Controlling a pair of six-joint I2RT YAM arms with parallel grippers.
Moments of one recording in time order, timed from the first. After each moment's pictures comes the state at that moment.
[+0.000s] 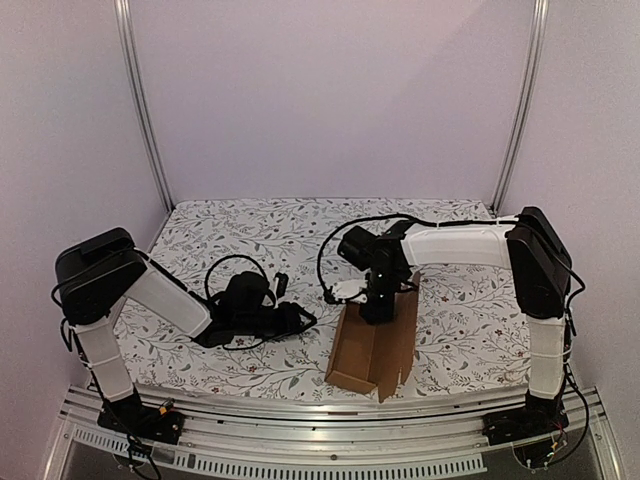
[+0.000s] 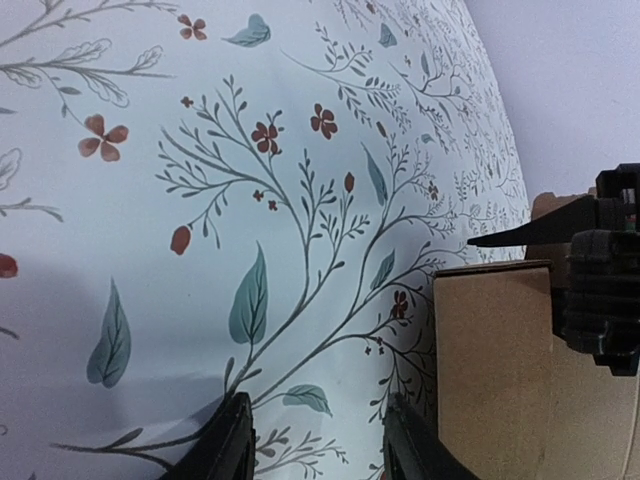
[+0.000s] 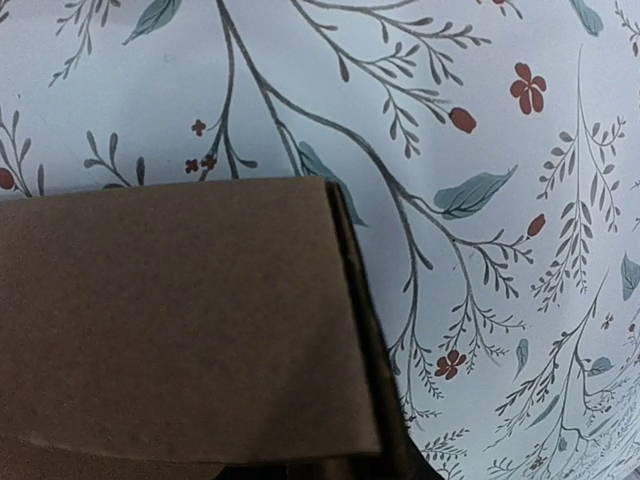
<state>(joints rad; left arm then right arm) -0.84 1.84 0.63 0.62 0.17 -0.91 0.87 2.07 1.55 -0.88 0.07 -0.52</state>
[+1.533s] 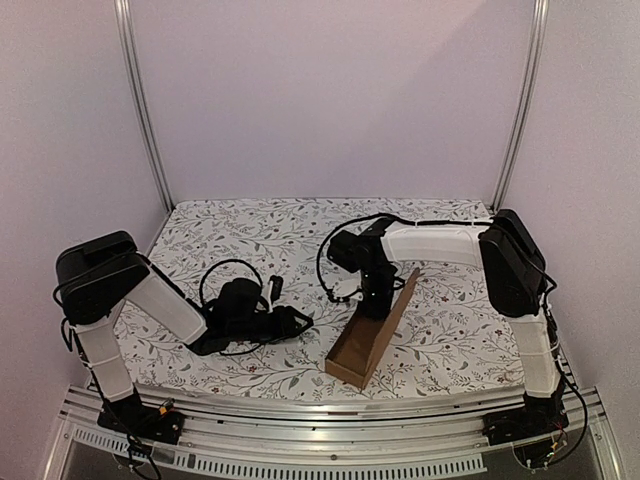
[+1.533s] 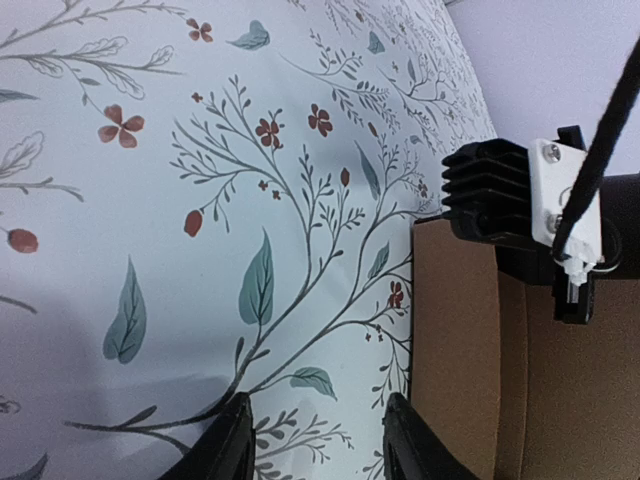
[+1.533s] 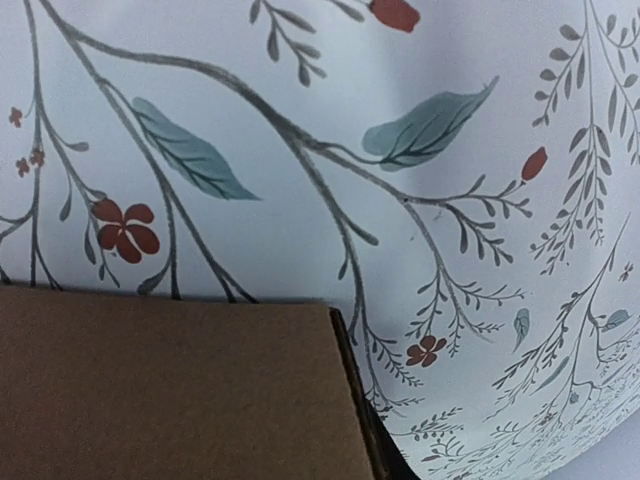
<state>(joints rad) -0.83 1.84 0.55 0.75 0.17 -0.92 0.87 2.22 1.75 -1.09 0.20 -0.40</state>
